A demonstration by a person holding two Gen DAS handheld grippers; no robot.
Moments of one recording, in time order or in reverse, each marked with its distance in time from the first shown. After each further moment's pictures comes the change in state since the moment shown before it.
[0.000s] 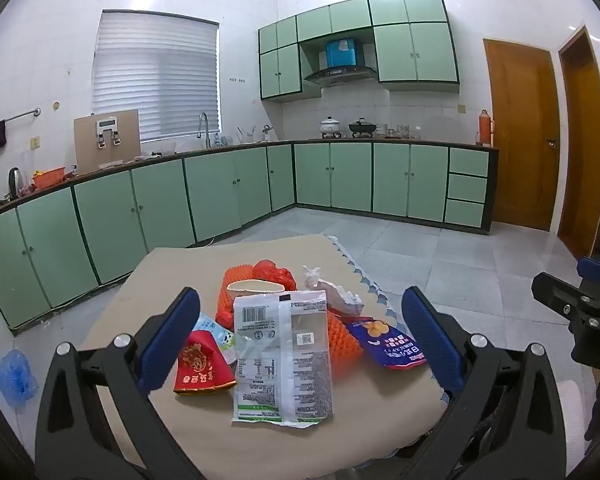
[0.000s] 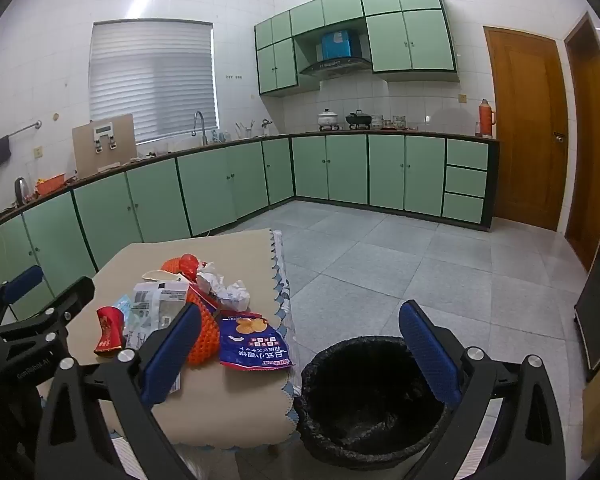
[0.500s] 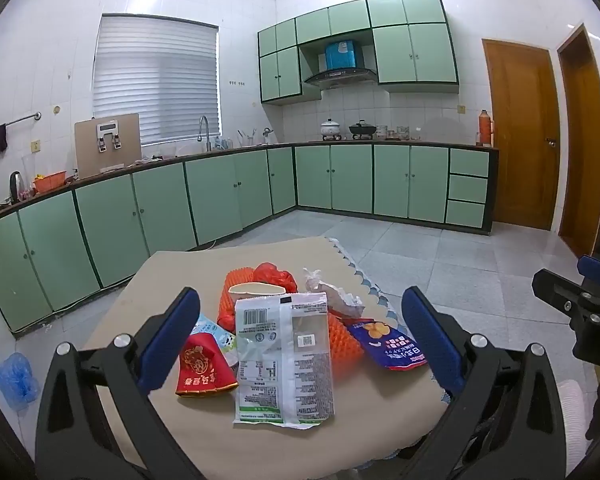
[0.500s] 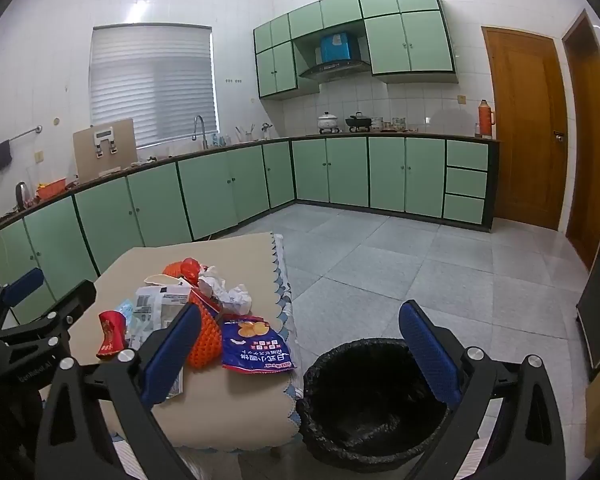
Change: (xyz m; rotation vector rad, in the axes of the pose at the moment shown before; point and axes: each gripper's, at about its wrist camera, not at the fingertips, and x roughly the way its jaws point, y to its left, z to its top) left arm -0.006 0.006 0.011 0.001 0.001 0.002; right arm -0.002 0.001 0.001 0.005 -0.007 -0.001
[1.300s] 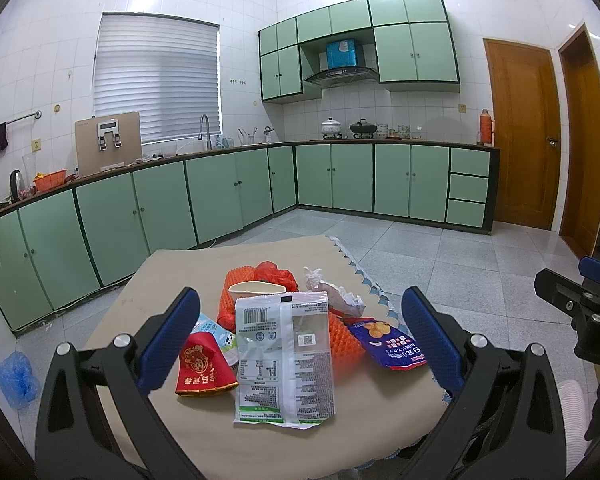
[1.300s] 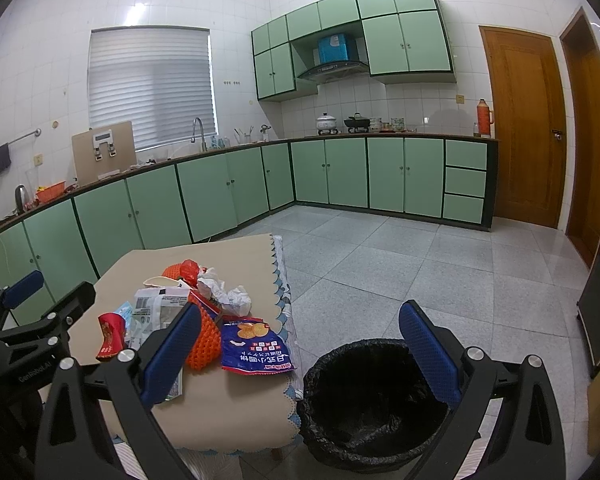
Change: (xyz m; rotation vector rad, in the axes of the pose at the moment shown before) left arm -0.002 -0.005 -0.004 0.005 -0.006 0.007; right arm 0.003 0.002 0.005 0.004 -0.007 0.004
